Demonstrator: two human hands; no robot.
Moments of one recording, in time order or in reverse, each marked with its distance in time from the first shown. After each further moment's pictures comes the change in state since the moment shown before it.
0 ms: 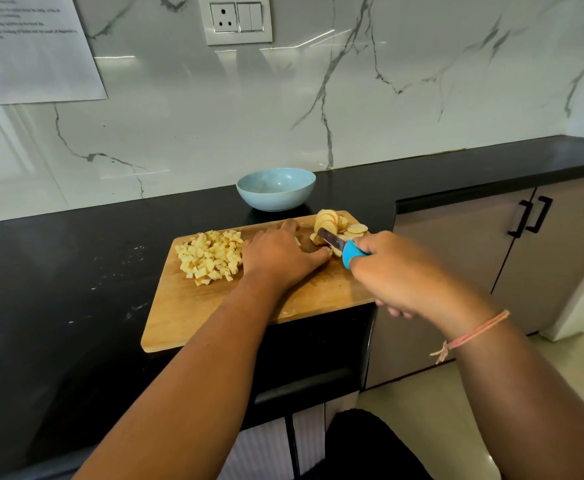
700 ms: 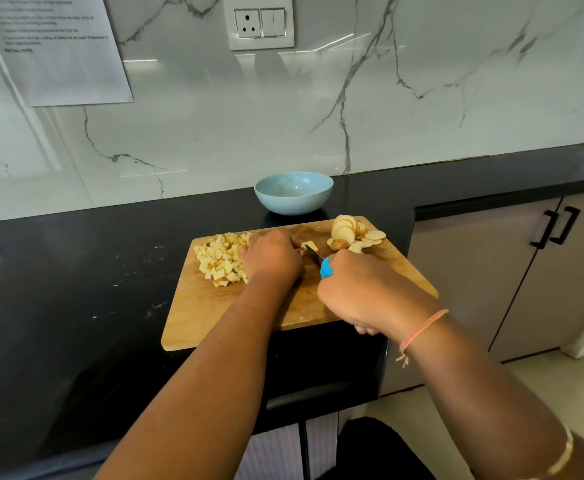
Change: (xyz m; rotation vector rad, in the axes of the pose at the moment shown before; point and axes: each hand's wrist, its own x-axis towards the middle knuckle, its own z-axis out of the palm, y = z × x) left_hand 0.006 -0.016 -0.005 -0.070 0.059 -0.222; right_hand 0.003 -0.042 0.025 -0.195 -0.176 -0.039
